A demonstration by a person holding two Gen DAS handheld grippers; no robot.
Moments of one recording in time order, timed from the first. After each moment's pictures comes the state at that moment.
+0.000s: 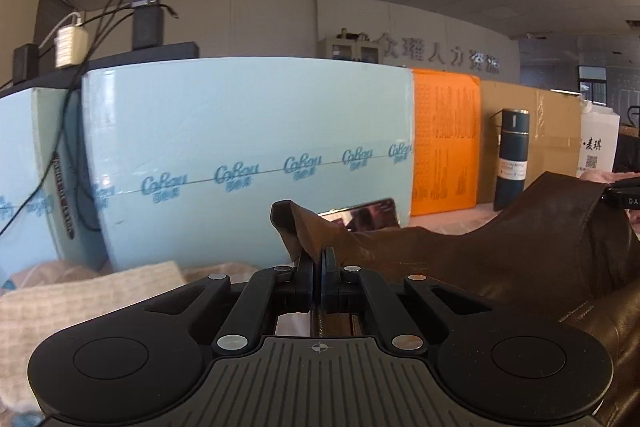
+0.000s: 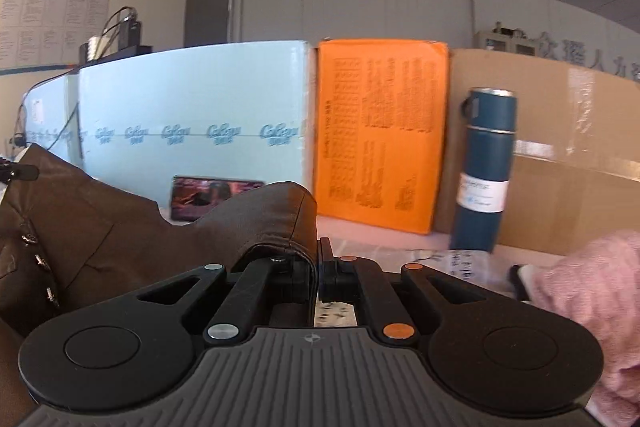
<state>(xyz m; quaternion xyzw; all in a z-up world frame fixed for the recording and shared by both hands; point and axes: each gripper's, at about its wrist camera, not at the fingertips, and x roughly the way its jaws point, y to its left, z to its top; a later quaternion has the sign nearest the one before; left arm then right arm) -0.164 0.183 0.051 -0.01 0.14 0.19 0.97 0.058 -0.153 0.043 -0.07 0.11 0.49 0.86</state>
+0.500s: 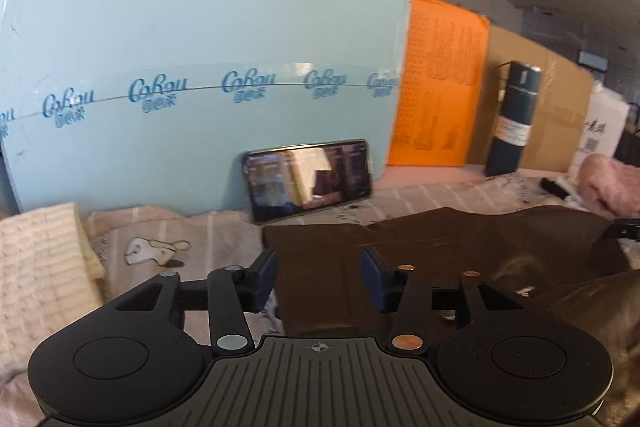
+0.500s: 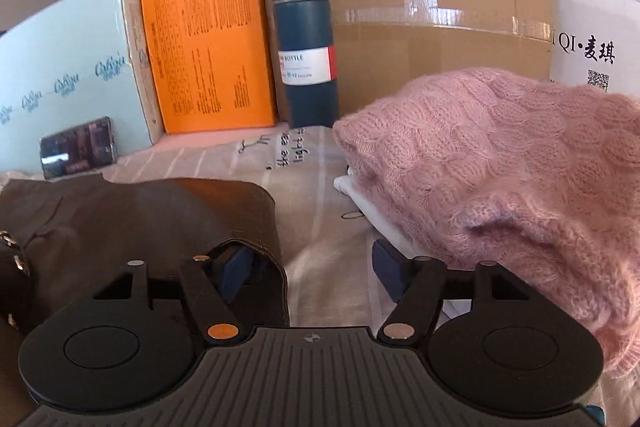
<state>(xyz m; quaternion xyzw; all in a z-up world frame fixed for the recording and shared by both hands) -0.092 0.191 0.013 -0.10 0.22 0.13 0.96 0.130 -0.224 -0.002 -0.05 0.25 0.36 0.90</state>
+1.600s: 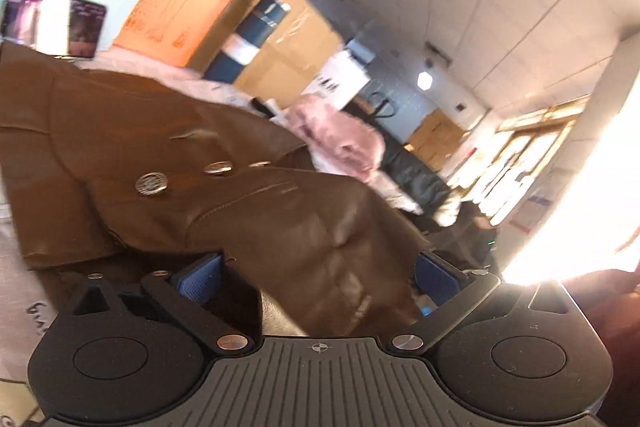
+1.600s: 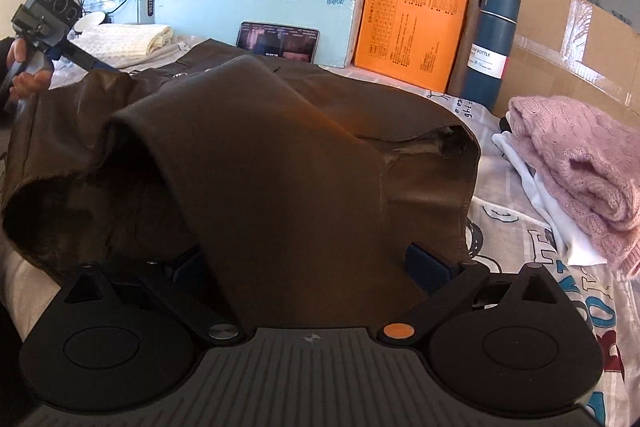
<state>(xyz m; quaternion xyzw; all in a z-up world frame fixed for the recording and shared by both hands) -0.133 0.151 -0.034 -0.26 0.26 -0.26 0.89 -0.037 -0.269 -0.012 -0.21 0.22 0.52 0.80</state>
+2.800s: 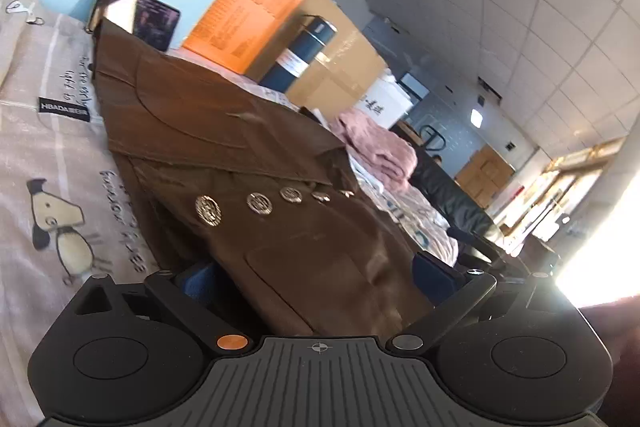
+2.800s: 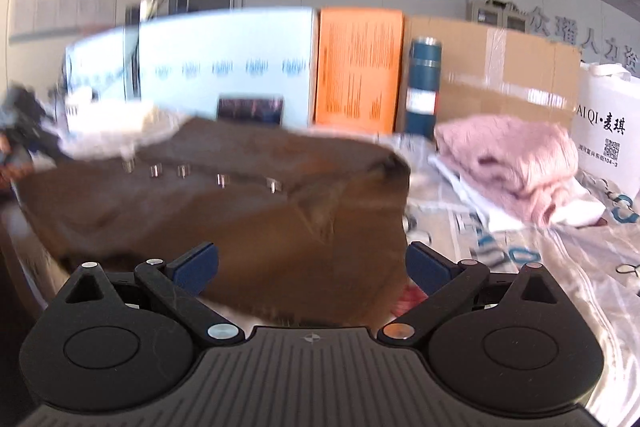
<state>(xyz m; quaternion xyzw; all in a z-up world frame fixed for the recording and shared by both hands) -0.208 0.142 -0.038 -0.32 0.23 -0.17 0.90 -0.088 -0.369 0.015 -0.09 0.16 0.49 0.85</state>
